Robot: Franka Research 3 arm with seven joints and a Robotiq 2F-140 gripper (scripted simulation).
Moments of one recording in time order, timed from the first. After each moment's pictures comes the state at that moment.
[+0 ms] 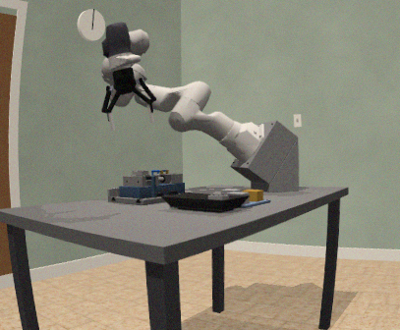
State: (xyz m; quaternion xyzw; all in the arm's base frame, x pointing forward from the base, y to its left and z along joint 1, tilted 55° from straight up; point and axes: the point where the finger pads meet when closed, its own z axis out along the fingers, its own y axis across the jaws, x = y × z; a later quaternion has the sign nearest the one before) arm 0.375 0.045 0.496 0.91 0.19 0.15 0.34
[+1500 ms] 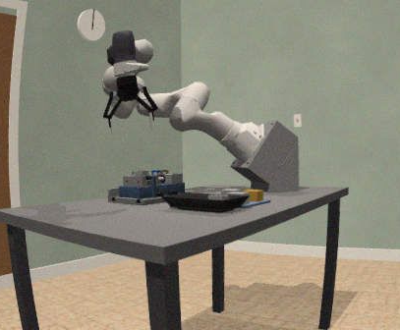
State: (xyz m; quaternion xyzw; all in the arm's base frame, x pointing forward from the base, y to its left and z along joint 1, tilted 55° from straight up) arm 0.360 0.008 0.479 0.84 0.36 0.11 0.39
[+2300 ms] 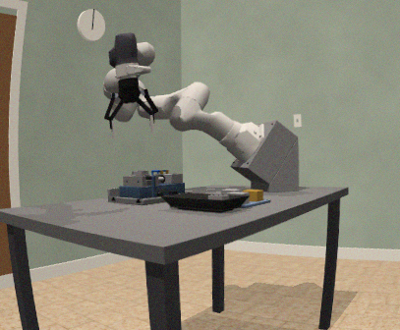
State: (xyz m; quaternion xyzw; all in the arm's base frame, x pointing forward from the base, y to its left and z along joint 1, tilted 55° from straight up) arm 0.356 -0.002 0.473 0.82 0.40 0.10 0.40
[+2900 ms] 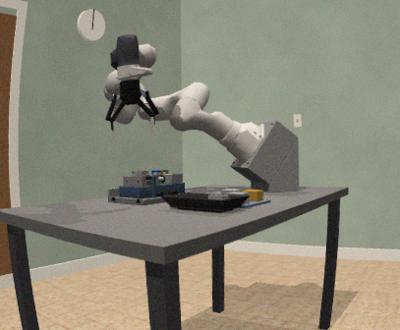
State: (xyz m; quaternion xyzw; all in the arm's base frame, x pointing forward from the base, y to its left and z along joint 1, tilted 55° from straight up) arm 0.353 -0.008 0.467 0.80 0.43 0.09 0.41
